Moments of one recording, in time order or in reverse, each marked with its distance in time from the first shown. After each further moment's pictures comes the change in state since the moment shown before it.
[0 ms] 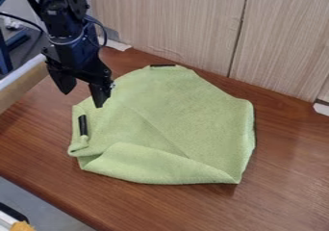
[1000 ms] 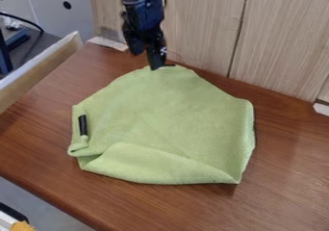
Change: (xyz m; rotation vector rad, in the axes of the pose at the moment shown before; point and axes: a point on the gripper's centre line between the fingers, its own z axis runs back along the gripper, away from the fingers) arm 0.117 -0.028 -0.040 -0.202 0.020 -0.462
